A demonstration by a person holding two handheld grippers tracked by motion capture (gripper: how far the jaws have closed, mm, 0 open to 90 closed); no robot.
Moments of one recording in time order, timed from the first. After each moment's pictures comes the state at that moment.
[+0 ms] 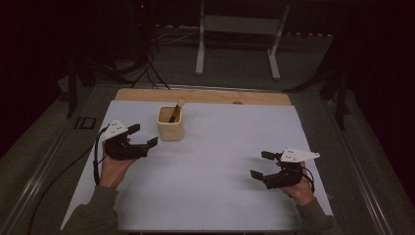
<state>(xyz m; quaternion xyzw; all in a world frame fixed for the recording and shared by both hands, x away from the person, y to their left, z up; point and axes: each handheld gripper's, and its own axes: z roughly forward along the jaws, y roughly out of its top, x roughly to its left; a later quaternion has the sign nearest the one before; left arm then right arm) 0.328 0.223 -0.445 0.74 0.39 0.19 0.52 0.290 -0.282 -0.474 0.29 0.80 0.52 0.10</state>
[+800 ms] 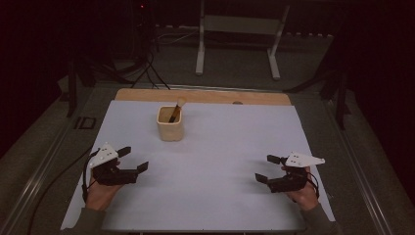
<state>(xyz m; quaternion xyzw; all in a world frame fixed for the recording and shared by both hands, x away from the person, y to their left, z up) 0.274 0.246 -0.474 0.75 0.39 0.18 0.50 0.280 -0.296 -0.483 0.31 0.79 0.51 0.12</state>
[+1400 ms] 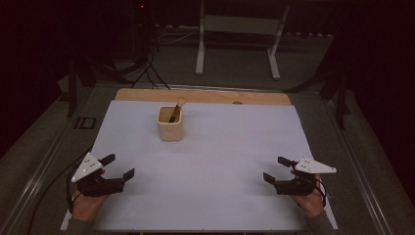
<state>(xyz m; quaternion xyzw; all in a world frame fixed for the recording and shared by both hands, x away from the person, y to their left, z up) 0.245 0.276 -0.481 0.73 0.42 0.22 0.49 0.264 -0.316 -0.488 0.36 0.76 0.51 0.17</state>
